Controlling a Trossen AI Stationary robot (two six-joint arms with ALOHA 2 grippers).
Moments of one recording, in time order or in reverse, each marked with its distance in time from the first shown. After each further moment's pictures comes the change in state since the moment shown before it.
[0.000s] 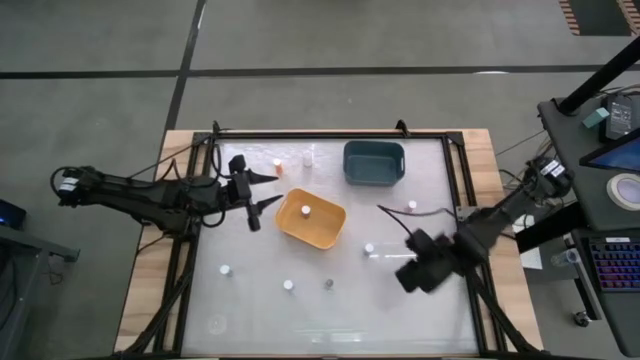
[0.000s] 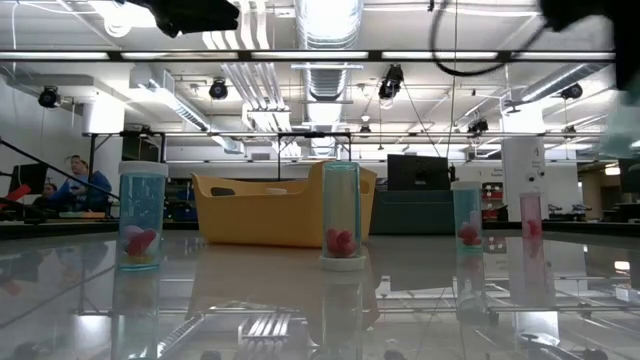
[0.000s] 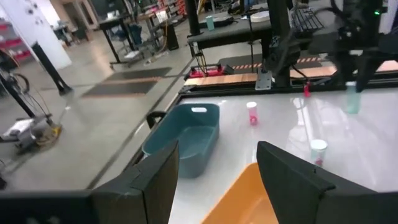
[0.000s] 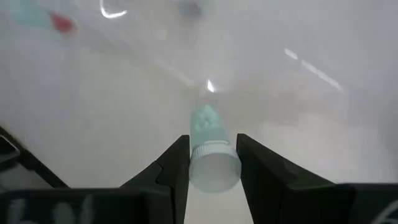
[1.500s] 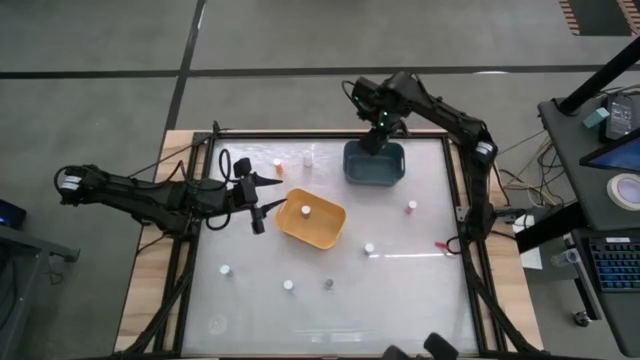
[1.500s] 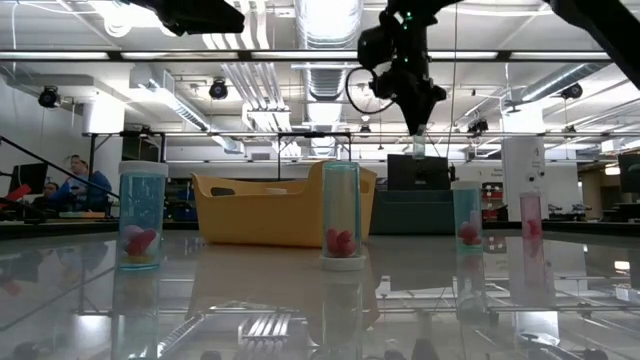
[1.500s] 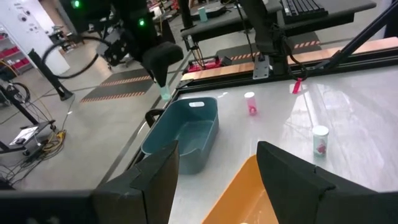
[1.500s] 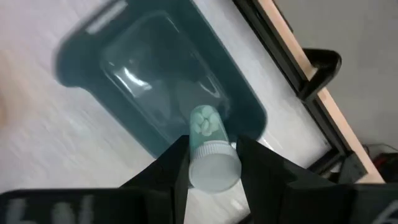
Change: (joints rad) left arm -0.012 0.044 0.012 0.000 -0.002 0.065; right arm -1.219 0.644 1.022 -0.584 -0.072 -1.447
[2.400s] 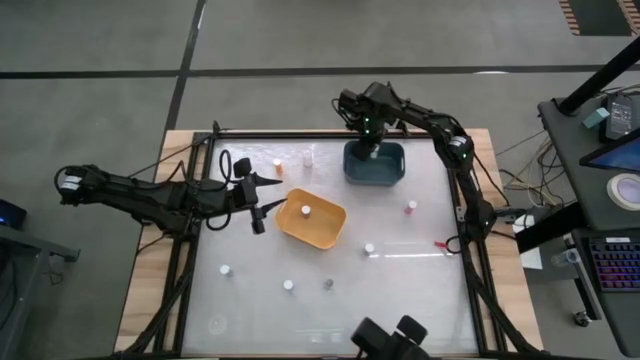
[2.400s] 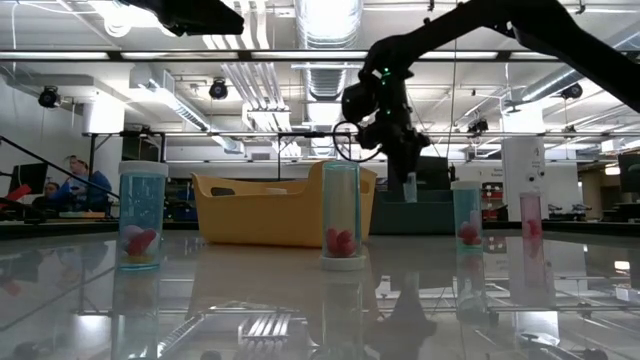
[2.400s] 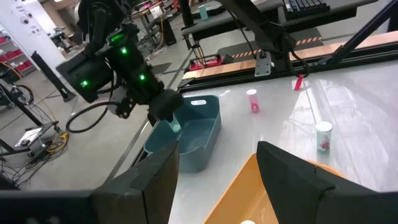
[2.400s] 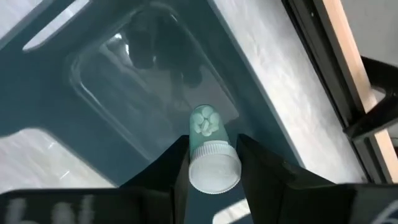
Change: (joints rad) left arm 0.000 0.000 -0.006 0.000 -0.007 0.018; right arm -0.041 0.221 -0.006 0.092 -0.054 -0.071
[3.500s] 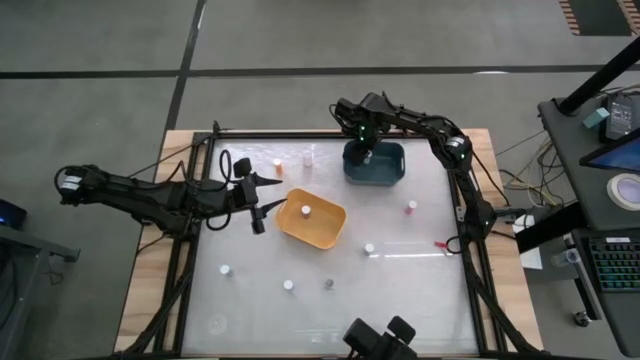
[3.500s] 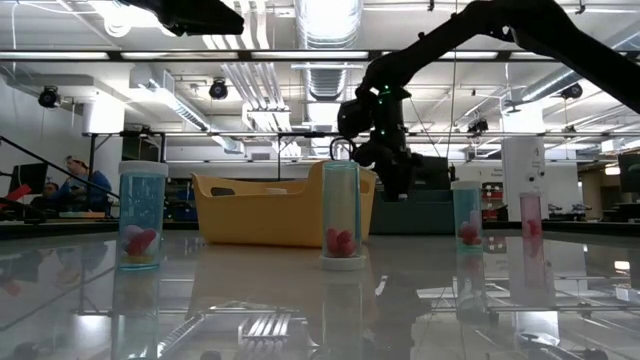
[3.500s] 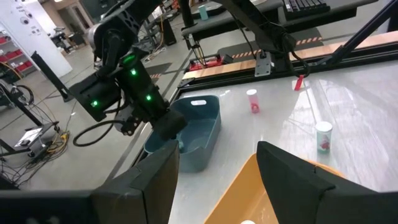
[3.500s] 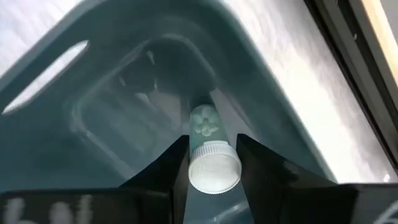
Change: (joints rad) left arm 0.000 0.000 0.000 0.000 0.000 0.000; right arm 0.015 0.012 -0.135 0.199 -0.026 0.062
